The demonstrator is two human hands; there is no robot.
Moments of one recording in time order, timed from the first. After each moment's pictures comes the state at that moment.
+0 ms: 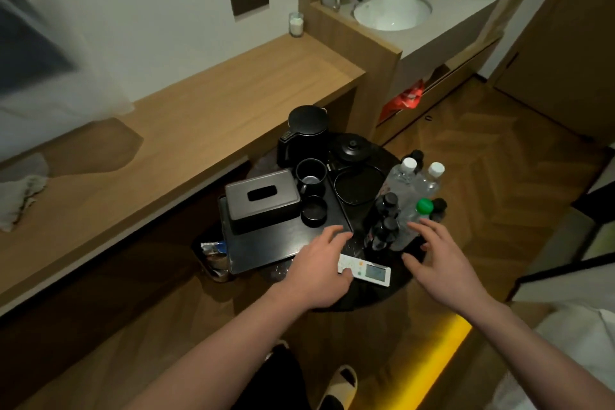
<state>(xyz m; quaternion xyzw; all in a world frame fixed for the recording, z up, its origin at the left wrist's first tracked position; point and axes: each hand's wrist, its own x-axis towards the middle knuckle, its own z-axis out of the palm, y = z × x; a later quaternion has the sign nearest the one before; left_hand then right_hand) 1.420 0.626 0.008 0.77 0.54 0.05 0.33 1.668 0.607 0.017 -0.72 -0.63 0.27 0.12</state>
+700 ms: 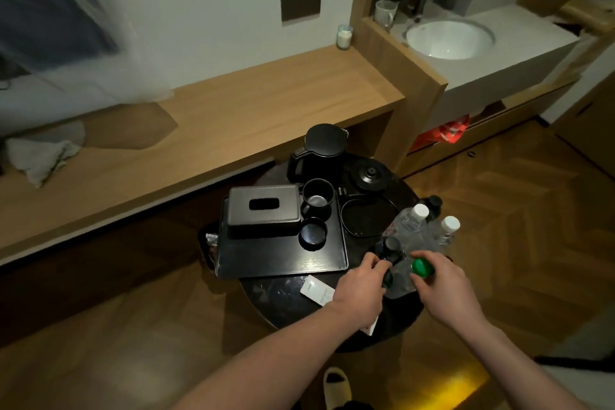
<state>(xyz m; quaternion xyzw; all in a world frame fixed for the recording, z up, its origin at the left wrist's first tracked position) 1.552 0.684 -0.051 0.71 0.61 0.07 0.33 1.727 0.706 -0.017 -0.68 -0.69 0.24 0.09</state>
